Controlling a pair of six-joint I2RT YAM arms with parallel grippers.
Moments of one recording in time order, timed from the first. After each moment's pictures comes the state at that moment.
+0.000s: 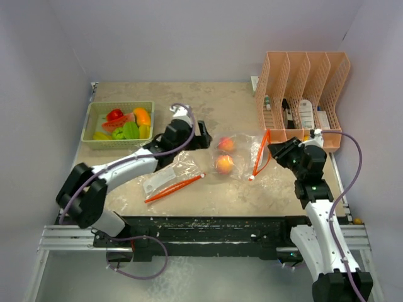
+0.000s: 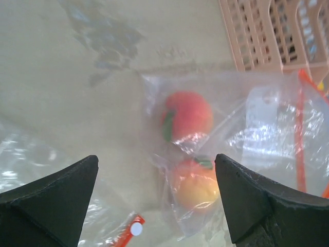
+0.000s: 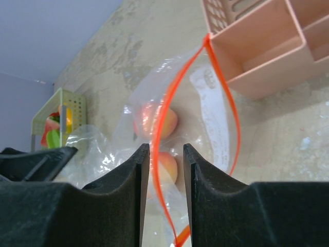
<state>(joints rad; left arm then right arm) -0.64 1.44 0.95 0.07 -0.16 -0.62 0.03 0.68 0.52 -0.17 -0.14 0.75</state>
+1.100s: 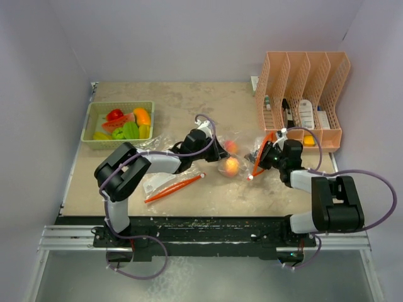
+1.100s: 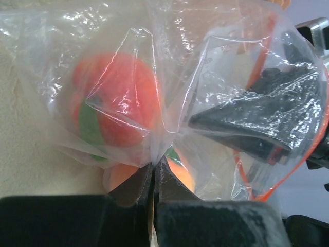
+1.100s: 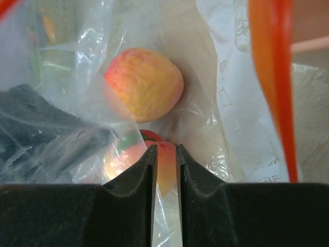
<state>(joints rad) -0.77 1.89 0.97 0.49 0.20 -0.88 0.02 1.39 0.41 0.43 -0.57 0.74</state>
